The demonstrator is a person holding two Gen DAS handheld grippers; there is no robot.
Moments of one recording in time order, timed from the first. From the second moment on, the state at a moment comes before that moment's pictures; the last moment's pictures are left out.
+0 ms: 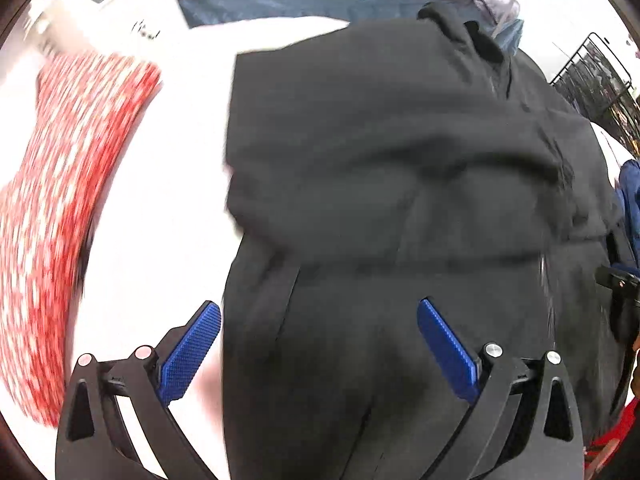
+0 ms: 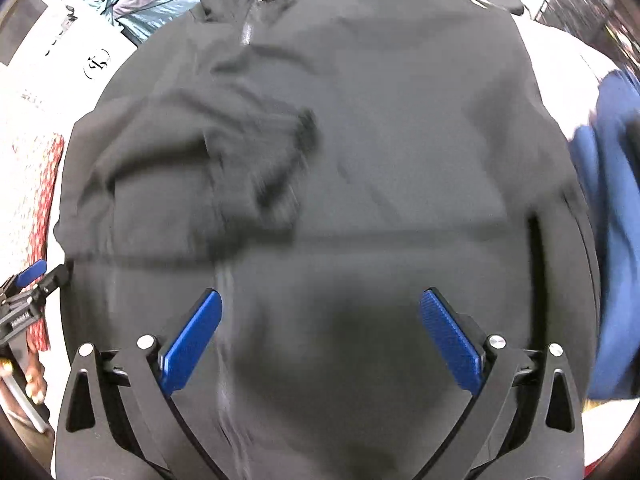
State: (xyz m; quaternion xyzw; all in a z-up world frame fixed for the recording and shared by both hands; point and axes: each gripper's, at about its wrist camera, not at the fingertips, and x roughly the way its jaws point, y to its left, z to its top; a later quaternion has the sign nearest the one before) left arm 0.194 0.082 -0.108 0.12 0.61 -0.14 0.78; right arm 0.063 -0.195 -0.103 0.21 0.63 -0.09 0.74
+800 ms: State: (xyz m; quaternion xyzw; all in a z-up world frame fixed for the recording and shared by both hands) left arm 0.073 0.244 -0.107 0.02 0.65 -0.12 0.75; right arm -0.182 -0.338 -0.096 0.33 0.60 -0.13 0.72
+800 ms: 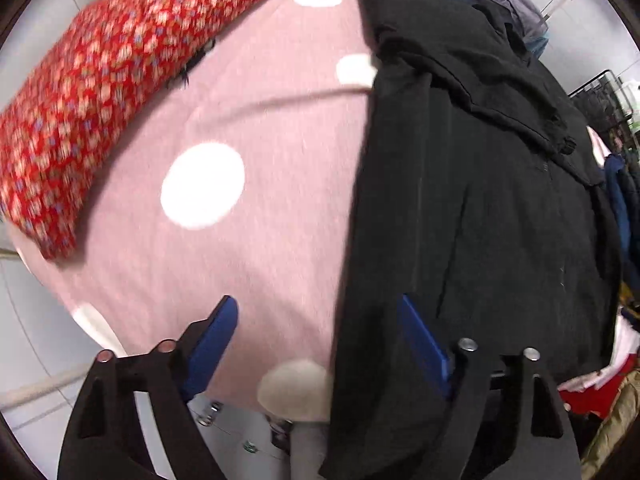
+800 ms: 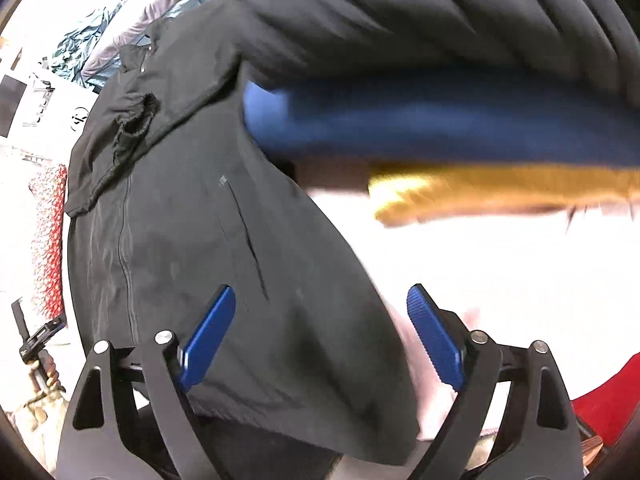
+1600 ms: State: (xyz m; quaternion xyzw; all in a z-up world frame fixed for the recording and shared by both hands) left arm -0.015 0.202 -0.160 0.08 0.73 -0.25 0.63; right arm -0.231 -0.302 -0.147 0.34 0.68 -0.03 0.65
